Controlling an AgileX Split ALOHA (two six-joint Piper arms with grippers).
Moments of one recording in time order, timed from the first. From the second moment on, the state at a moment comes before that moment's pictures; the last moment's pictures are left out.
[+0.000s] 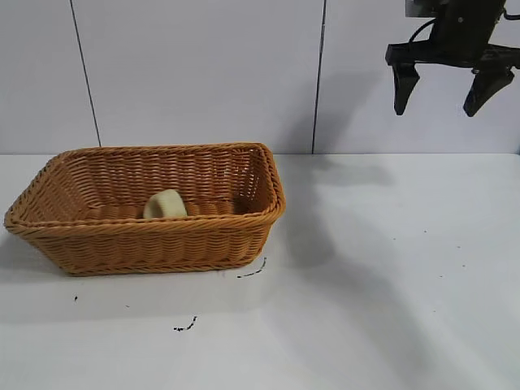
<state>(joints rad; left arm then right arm) -0.06 0.00 -0.50 0.04 1.06 0.03 0.04 1.85 -1.67 -0.02 1.21 0.04</state>
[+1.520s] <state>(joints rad) -0.06 0.00 -0.50 0.04 1.06 0.03 0.04 -0.01 -0.49 0.02 1.02 0.04</state>
